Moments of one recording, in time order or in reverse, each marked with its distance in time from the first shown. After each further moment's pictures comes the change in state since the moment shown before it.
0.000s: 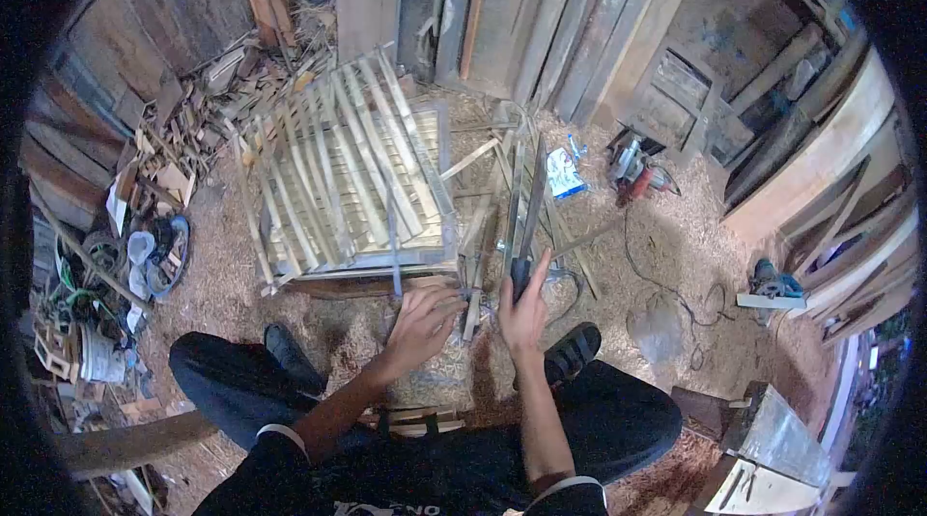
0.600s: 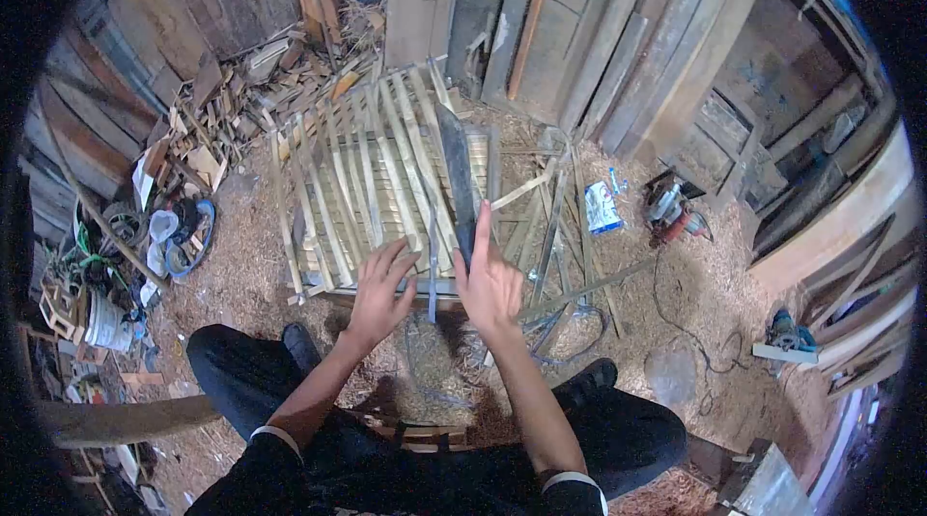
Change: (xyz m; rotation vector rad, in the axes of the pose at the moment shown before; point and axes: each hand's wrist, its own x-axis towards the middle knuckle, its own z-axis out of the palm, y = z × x) left_hand 0.031 -0.060 -0.092 0.344 0.128 -0.221; right_hand 0.059 -0.122 0.057 -0.256 -0.136 -0.483
